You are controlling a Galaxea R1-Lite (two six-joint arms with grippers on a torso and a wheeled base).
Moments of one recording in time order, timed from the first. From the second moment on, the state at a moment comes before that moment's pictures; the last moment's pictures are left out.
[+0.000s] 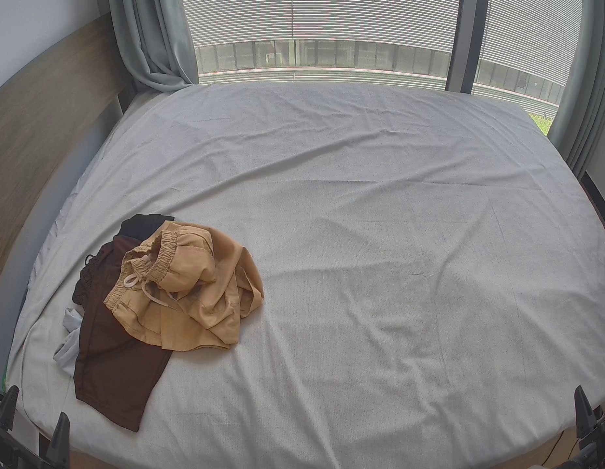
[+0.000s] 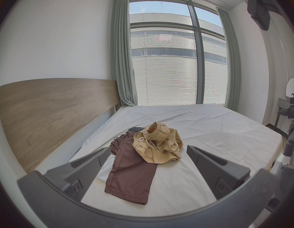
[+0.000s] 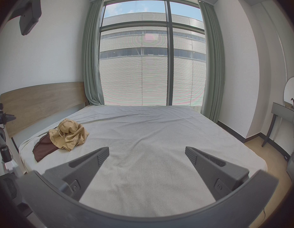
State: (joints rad) left arm 0.00 0.02 -0.02 0.00 0.00 0.03; right arm -0.01 0.02 -0.02 0.00 0.00 -0.01
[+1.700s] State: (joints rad) left arm 0.00 0.02 -0.02 -0.08 -0.02 0.05; right arm -0.01 0.02 -0.02 0.00 0.00 -0.01
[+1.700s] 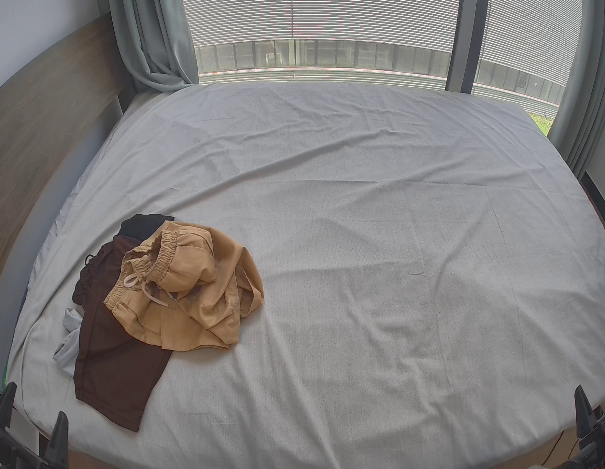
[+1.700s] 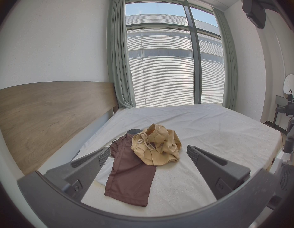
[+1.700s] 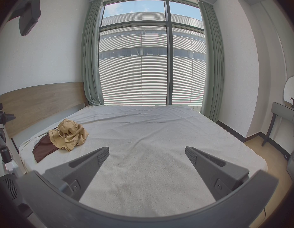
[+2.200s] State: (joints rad) left arm -0.10 0.26 -0.16 -0.18 -0.10 -0.10; right arm -0.01 0.02 -0.02 0.00 0.00 0.00
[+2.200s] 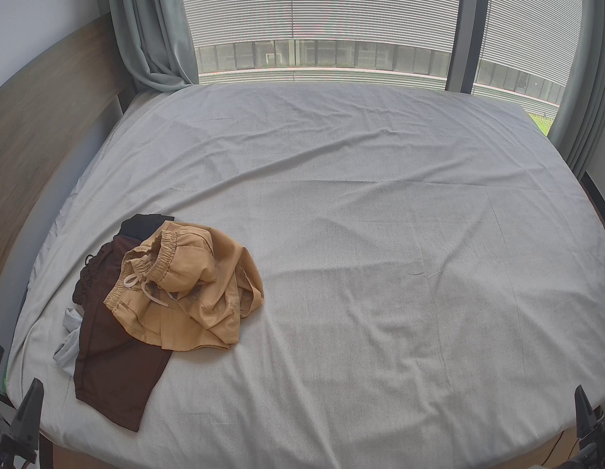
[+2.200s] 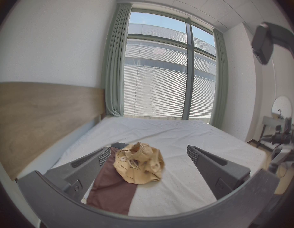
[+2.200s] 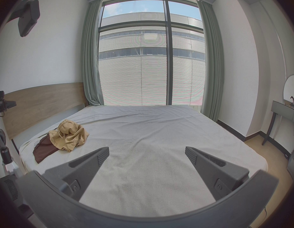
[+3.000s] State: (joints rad) left arm -0.12 0.81 -0.42 -0.19 -0.16 -0.27; right arm -0.01 0.02 -0.02 0.00 0.00 0.00
